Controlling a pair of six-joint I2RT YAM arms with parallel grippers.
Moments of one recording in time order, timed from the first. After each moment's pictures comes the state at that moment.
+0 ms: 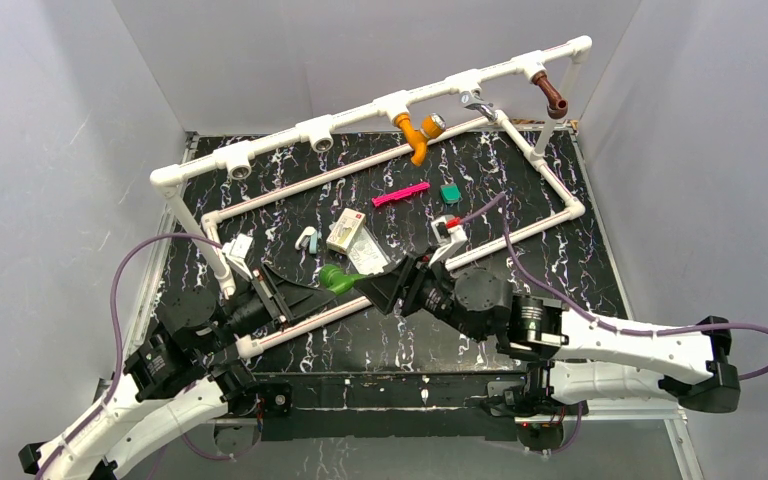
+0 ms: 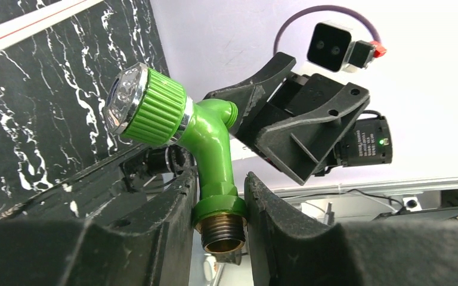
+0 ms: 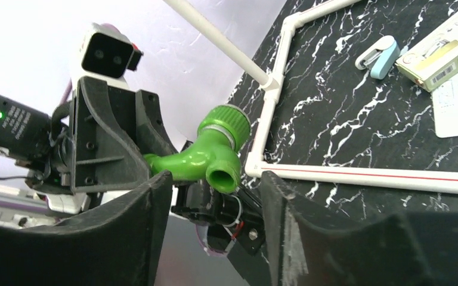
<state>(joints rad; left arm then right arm) -0.90 0.37 0.70 -0.41 0.07 -1.27 1.40 0.96 0.90 -0.04 0.45 0.84</state>
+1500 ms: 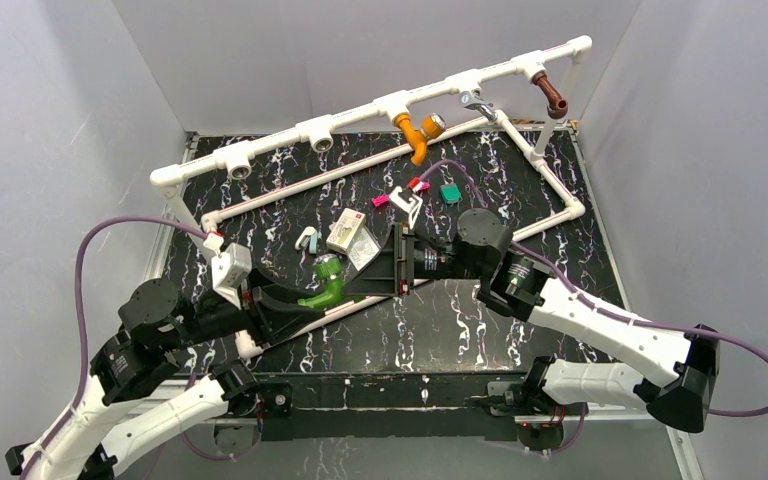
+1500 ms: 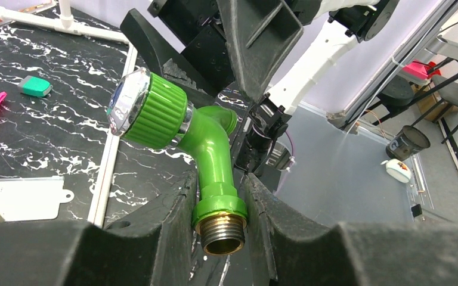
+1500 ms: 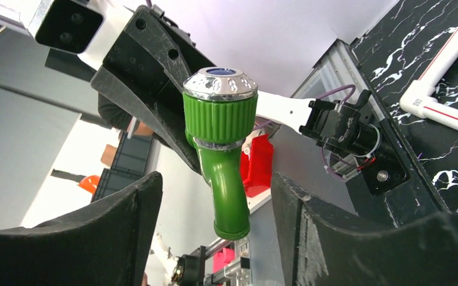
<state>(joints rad) -0.90 0.45 0.96 -0.52 0.35 -0.29 1.04 1.09 1.02 0.10 -0.54 1.10</state>
